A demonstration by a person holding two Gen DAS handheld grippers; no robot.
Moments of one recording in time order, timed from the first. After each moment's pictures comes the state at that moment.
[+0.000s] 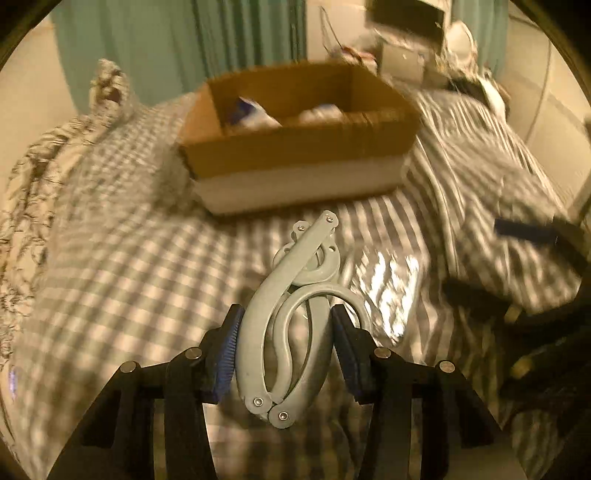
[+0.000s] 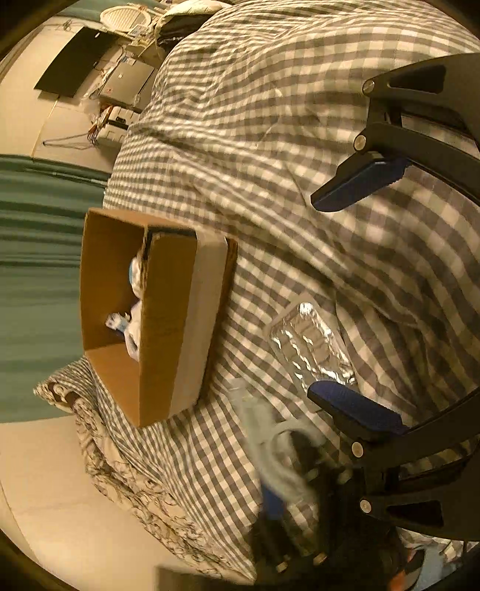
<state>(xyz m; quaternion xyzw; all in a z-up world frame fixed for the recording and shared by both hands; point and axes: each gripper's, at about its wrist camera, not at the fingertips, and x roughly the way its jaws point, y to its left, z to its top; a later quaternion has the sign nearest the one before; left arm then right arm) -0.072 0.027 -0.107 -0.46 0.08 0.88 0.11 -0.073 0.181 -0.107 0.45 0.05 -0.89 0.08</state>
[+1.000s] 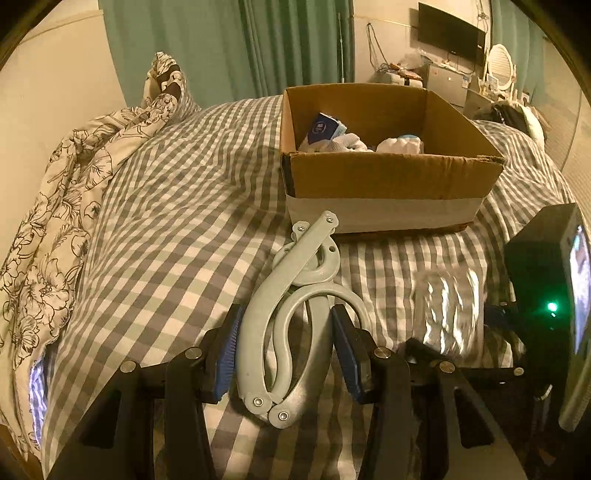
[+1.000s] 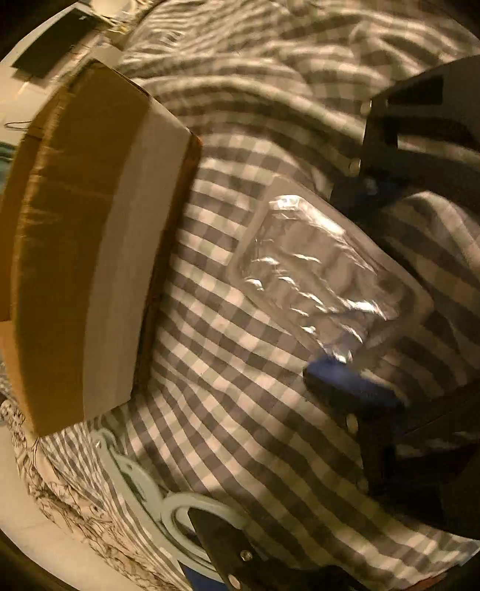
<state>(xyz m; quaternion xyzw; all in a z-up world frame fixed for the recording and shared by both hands) -0.100 -0.018 -0.105 -0.44 0.07 0.90 0.04 -0.121 0.114 -0.177 0.53 0.07 -0.84 0.06</state>
